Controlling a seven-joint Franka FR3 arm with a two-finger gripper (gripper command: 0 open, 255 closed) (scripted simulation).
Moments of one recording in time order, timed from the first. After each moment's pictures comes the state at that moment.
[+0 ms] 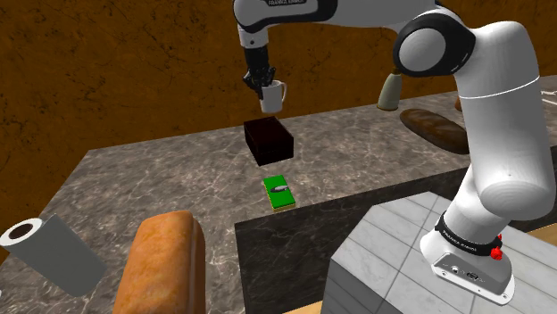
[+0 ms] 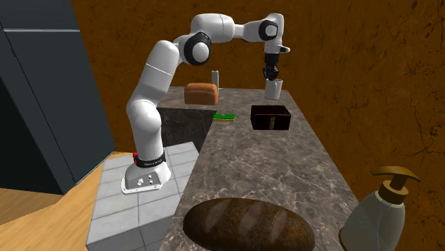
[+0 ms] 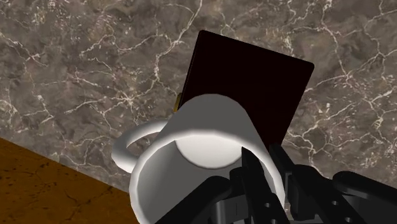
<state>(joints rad) 0.14 0.51 0.02 -1.09 -0.06 1.57 0.23</state>
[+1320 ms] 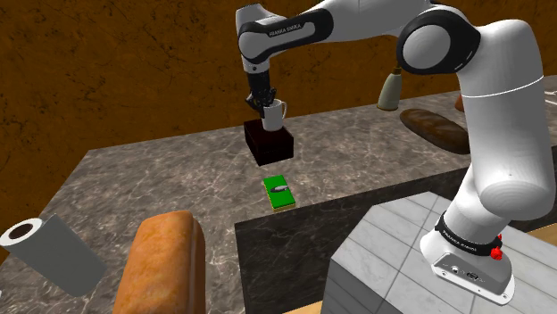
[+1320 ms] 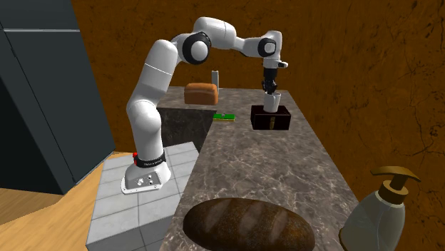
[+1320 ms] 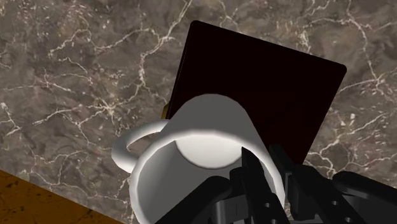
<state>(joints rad) 0.14 0.49 0.02 -1.32 -0.06 1.77 0.24</state>
